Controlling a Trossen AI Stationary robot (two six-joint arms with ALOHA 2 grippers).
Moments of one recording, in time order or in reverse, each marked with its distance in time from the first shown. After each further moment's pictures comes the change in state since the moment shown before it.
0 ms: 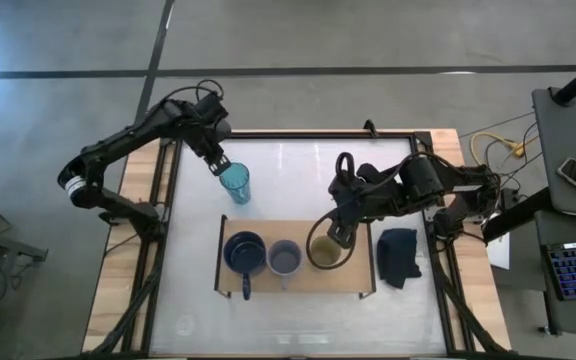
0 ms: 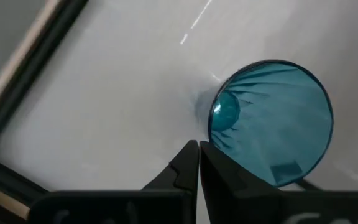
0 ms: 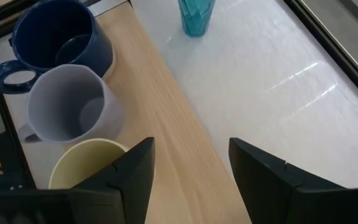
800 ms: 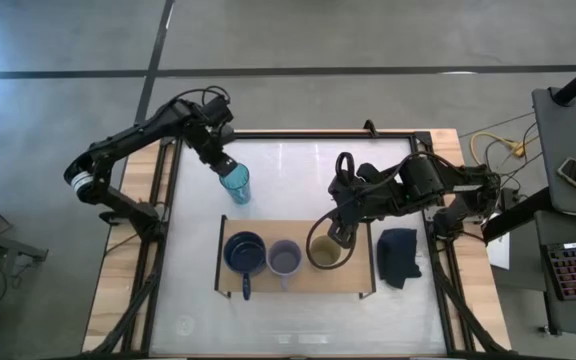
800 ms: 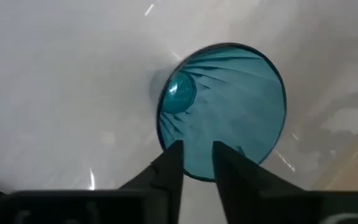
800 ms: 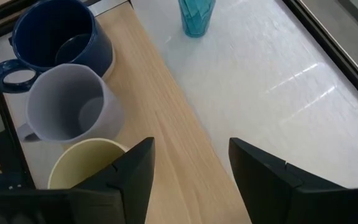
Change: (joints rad) left arm -0.001 0.057 0.007 -0.057 0.168 -0.160; right arm 0.000 -0.001 0.000 0.000 0.000 -0.008
